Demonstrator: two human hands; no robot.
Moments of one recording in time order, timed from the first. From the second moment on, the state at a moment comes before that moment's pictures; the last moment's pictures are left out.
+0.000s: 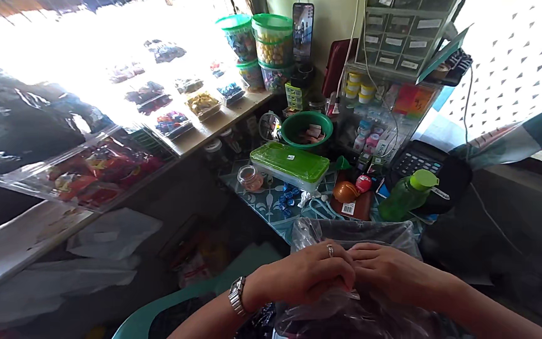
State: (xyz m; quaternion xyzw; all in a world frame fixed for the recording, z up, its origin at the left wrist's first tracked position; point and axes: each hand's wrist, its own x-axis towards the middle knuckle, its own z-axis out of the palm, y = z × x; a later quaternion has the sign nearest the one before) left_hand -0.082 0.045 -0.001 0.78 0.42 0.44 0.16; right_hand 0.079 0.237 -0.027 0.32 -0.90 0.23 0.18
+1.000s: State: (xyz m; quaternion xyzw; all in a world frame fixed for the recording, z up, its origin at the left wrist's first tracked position) left_hand -0.063 0.091 -0.009 0.74 0.62 0.26 0.01; right_hand 0.079 0.263 -0.038 0.21 -0.82 0.40 0.35
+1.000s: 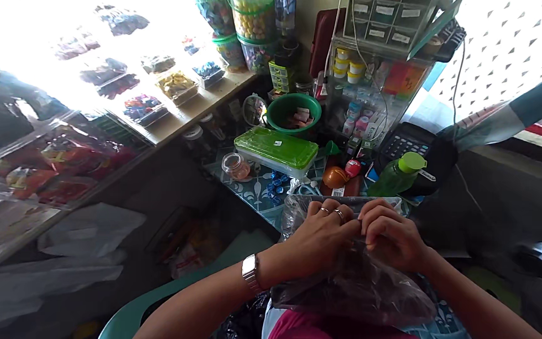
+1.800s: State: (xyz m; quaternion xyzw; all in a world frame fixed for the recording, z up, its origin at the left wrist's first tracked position) left_hand -0.011 0.032 -0.030 0.74 0.61 0.23 -0.17; right_hand 0.061 0.259 -0.023 0.26 -0.89 0.31 0.19
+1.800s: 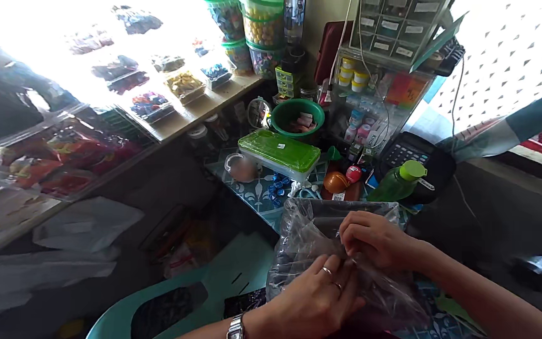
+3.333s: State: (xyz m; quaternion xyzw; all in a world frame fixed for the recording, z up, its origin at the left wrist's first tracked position) left_hand -0.020 0.009 -0.019 0.62 0.56 0.51 -0.19; right_hand -0.001 0.232 0.060 -0.01 -0.94 0.12 -0.33
